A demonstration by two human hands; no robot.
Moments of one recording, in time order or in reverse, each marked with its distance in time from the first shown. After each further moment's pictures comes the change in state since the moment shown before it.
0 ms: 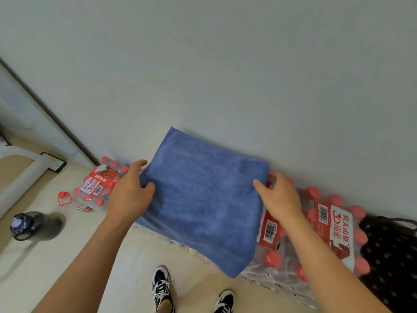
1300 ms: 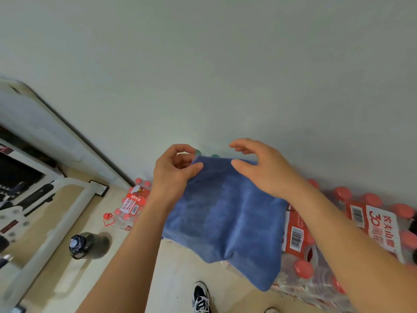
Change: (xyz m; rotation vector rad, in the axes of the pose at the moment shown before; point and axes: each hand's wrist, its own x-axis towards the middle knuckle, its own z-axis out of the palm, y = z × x) left_hand 0.003 0.086 -0.020 -0.726 -0.079 0.185; right_hand -0.008 -0.092 -0.036 0.308 -0.231 -0.635
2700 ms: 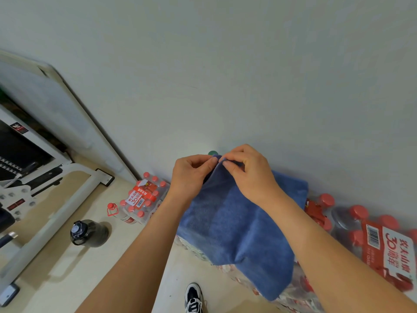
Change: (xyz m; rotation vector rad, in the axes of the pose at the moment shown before) left_hand 0.006 -0.014 -0.007 -0.024 0.012 -0.058; right_hand 0.026 -0.022 0.063 0.003 0.135 -0.158
